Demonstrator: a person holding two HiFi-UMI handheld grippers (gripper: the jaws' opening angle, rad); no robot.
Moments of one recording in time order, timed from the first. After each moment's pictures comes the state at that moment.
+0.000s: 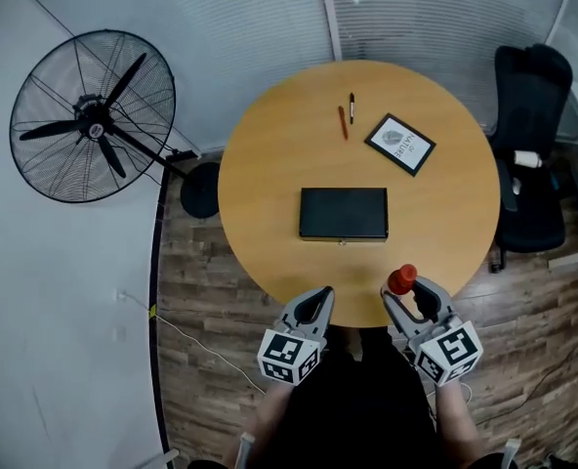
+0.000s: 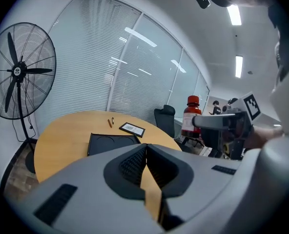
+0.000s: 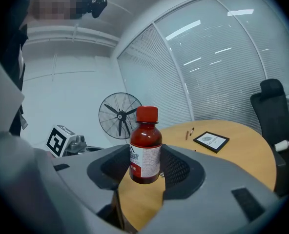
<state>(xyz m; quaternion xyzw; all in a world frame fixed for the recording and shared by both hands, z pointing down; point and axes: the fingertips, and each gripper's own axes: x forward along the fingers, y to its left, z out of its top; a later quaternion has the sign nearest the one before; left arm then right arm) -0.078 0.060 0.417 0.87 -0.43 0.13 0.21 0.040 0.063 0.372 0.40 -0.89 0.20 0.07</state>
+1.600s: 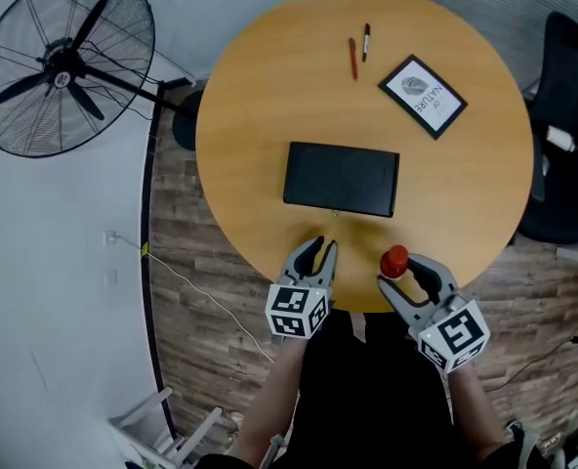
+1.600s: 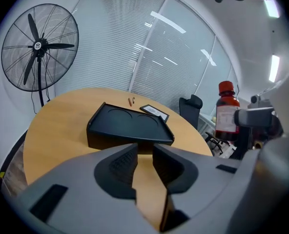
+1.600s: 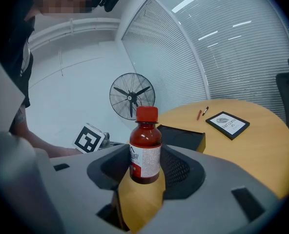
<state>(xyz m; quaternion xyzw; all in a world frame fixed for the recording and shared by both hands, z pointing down) -0.067 -0.015 0.549 0.78 -0.52 0.17 0.31 0.043 0.014 0.456 0.27 -0.92 0.25 0.15</state>
